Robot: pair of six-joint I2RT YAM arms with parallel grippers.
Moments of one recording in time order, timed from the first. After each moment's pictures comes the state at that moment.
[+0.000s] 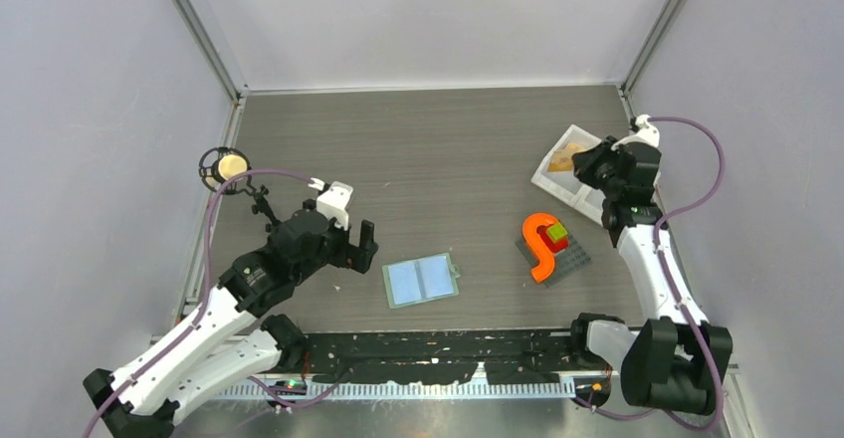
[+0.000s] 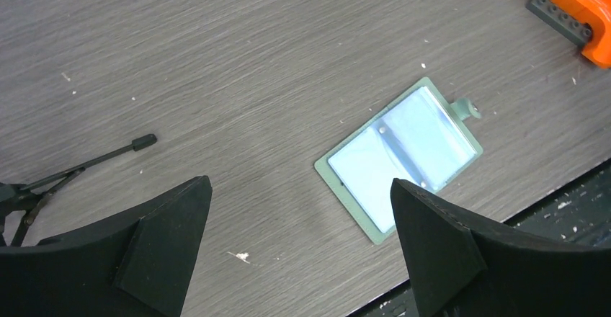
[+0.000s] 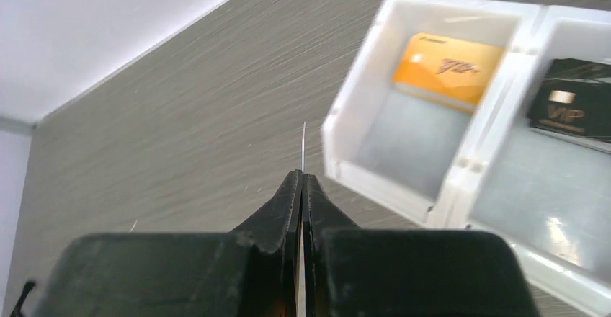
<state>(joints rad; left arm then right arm) -0.80 0.67 0.72 -0.60 -0.22 -0.26 -0.10 1.04 0.73 -0.02 -0.17 0.47</state>
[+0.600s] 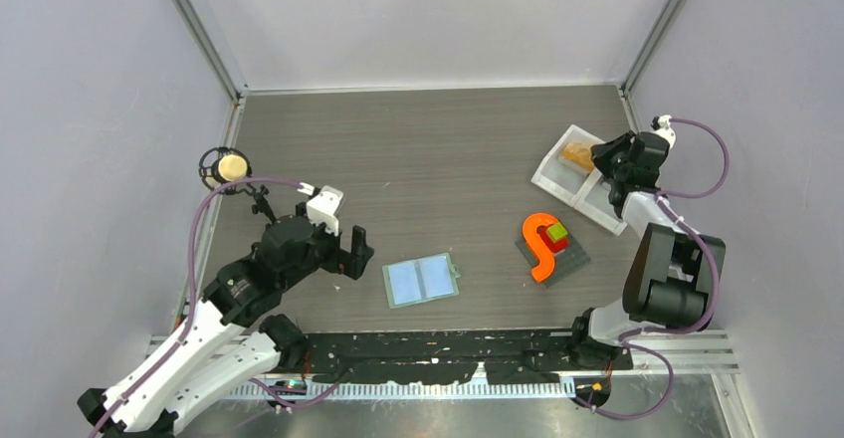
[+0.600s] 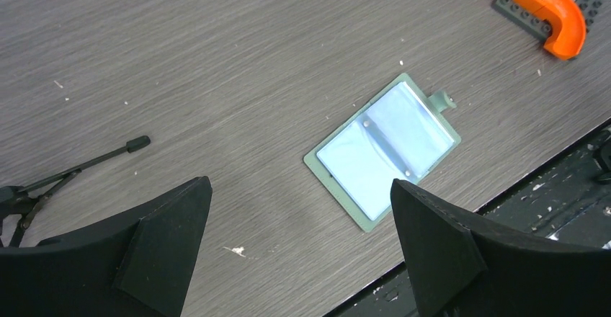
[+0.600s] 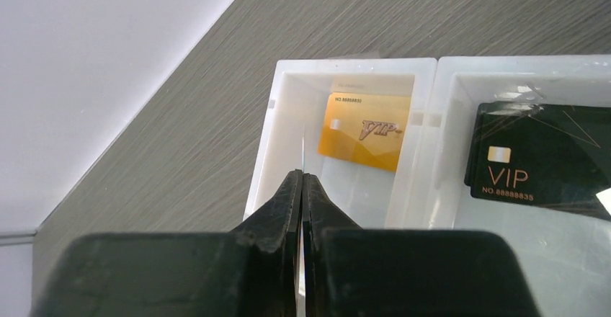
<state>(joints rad) -0.73 0.61 0.72 -0.64 -0.12 -0.23 -0.30 1.46 0.79 0.29 -0.16 0.61</state>
